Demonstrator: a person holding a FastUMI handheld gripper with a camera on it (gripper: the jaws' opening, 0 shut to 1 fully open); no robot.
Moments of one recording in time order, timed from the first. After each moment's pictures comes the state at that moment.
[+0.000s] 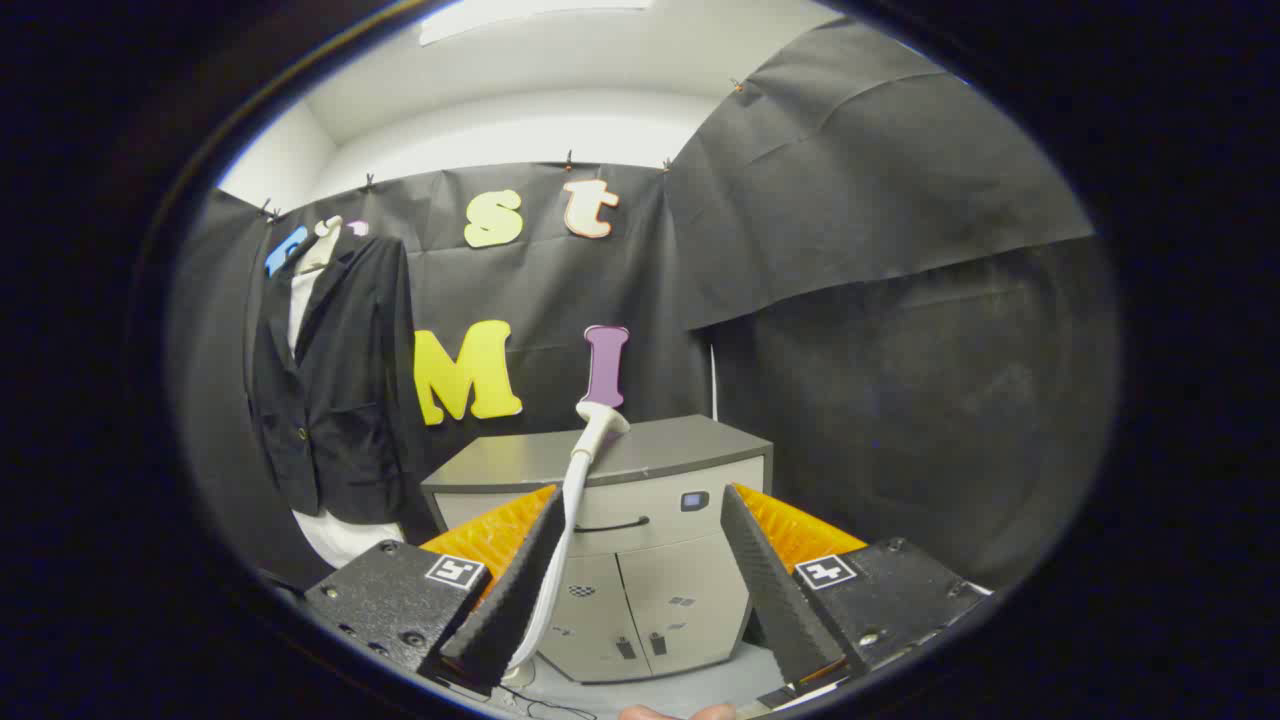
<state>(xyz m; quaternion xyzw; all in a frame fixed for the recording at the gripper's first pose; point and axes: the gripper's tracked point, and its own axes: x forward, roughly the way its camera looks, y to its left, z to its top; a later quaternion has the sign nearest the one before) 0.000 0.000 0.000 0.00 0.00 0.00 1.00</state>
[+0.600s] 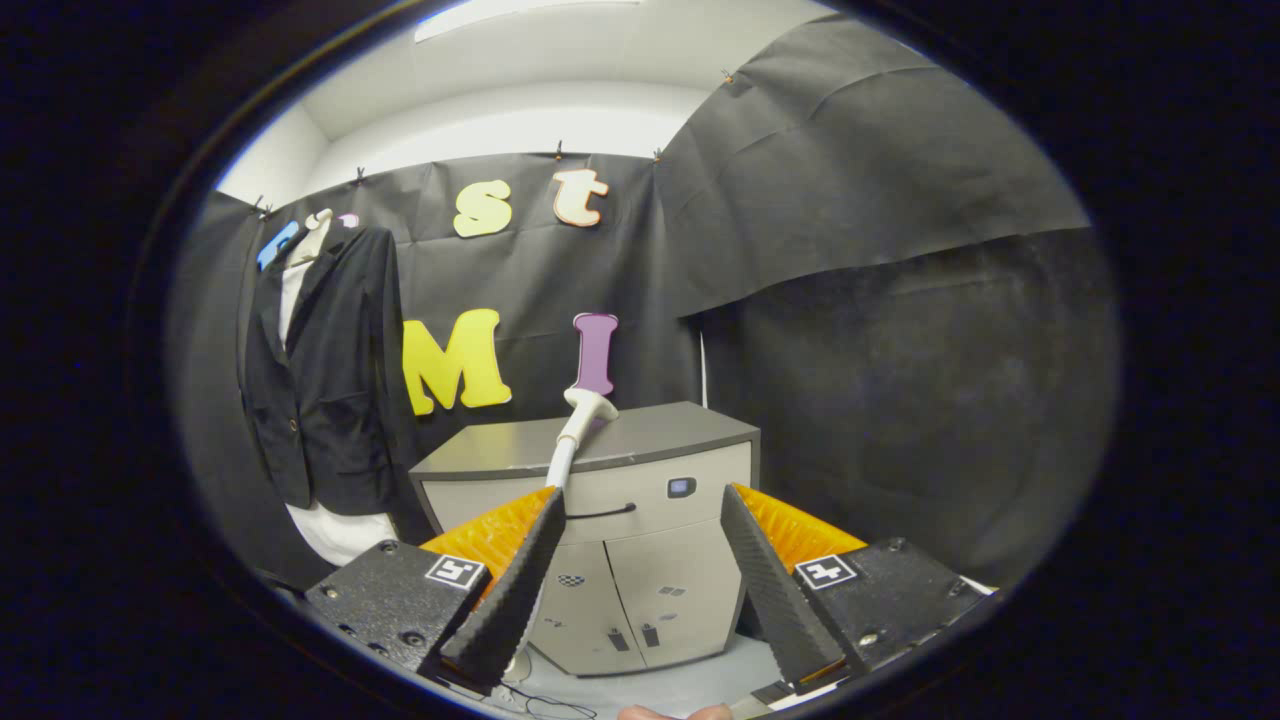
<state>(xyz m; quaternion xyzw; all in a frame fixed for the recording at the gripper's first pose) -0.001 -0.013 -0.011 0.00 0.02 -0.01 1.00</state>
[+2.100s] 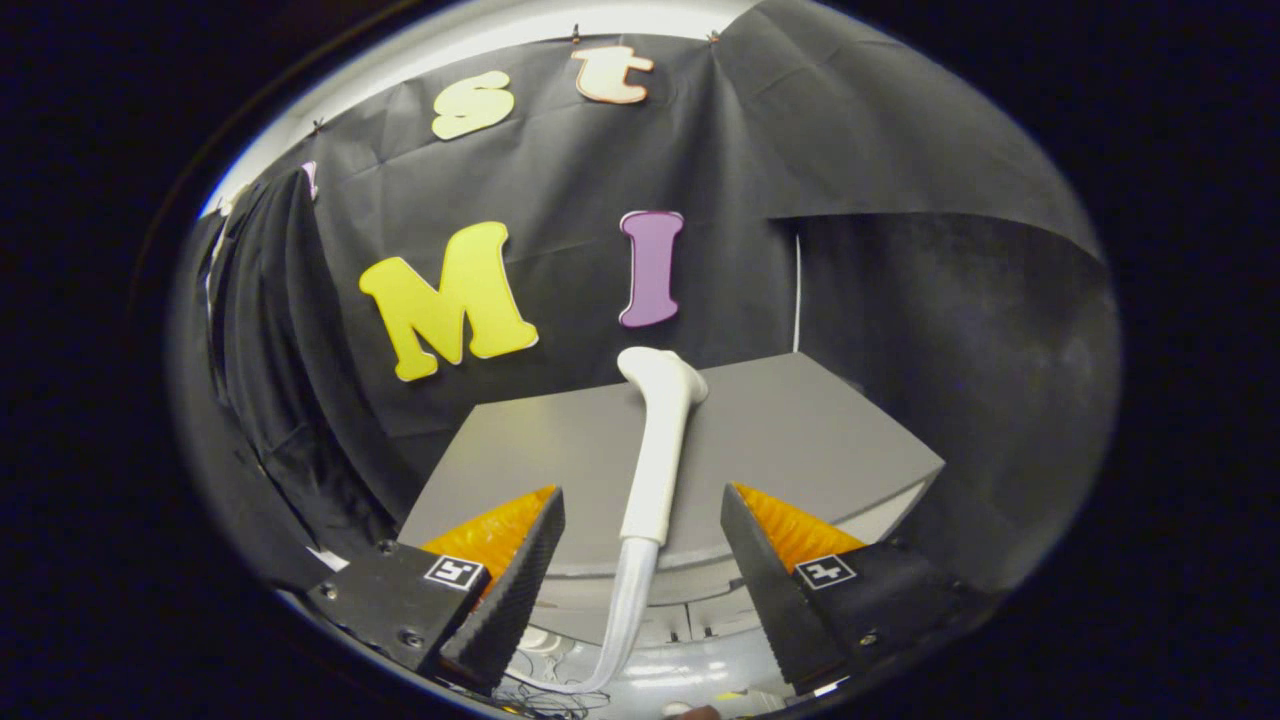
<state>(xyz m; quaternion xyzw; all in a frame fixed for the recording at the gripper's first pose) 0.275 0.088 0.017 0.00 0.23 0.05 0.97</state>
